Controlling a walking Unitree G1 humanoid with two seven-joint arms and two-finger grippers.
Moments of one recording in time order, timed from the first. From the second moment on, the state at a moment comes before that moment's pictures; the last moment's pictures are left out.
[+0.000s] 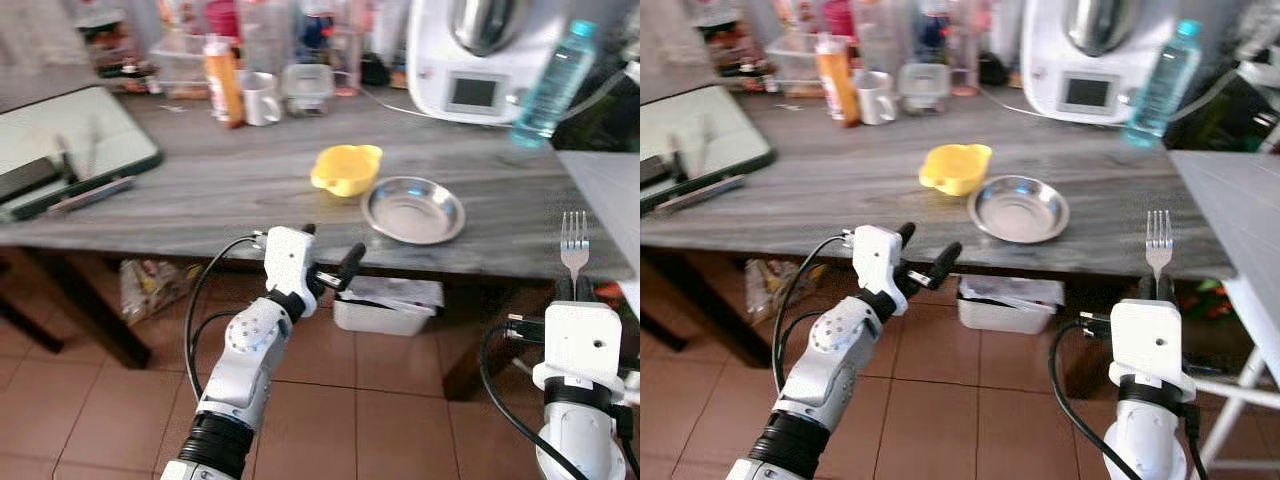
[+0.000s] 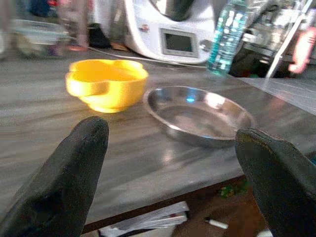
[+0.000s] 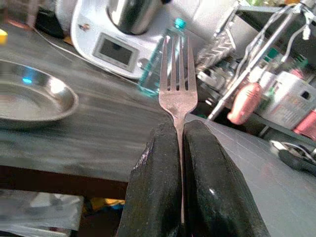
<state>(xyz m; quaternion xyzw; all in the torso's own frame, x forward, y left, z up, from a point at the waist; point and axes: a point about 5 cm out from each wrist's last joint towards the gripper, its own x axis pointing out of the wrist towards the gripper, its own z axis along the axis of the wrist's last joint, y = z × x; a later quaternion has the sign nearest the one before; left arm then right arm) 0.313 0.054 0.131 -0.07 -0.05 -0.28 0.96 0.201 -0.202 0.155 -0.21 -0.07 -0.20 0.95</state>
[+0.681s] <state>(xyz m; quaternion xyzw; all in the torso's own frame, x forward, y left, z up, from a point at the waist) 0.315 0.056 0.134 -0.06 -0.05 -0.27 0.96 0.206 -0.209 0.163 -0.21 -0.09 -0.21 0.95</state>
